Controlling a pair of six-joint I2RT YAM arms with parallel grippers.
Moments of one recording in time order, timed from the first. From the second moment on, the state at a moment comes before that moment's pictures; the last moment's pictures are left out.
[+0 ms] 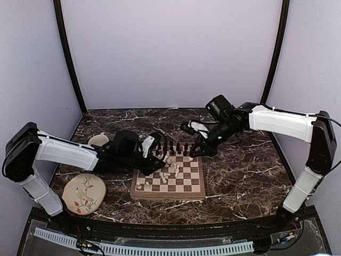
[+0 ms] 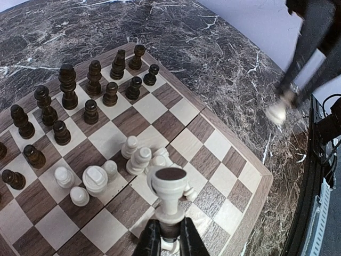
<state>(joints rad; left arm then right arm) -0.86 1.59 0.78 0.21 0.22 -0.28 0.70 1.68 1.34 -0.71 -0.55 -0.39</state>
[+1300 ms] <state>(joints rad) -0.86 1.59 0.75 0.23 0.22 -0.32 0.96 1.70 1.13 -0.63 -0.13 -0.54</state>
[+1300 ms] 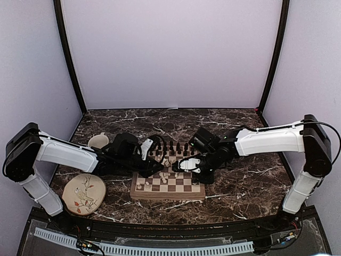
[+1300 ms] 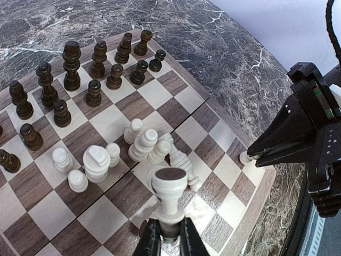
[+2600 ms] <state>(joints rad) -0.85 1.59 0.74 0.24 0.23 -0.32 0.92 1.72 1.16 -0.64 -0.14 -0.52</state>
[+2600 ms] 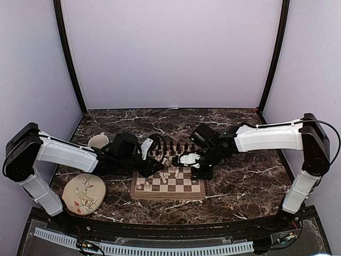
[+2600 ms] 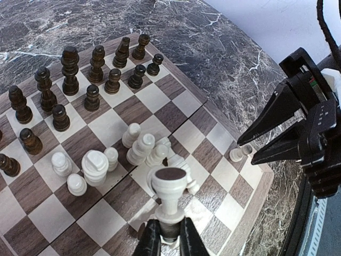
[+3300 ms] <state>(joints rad) -0.85 1.52 0.72 0.36 0.29 -0.32 0.64 1.70 1.41 -0.63 -0.64 -0.31</state>
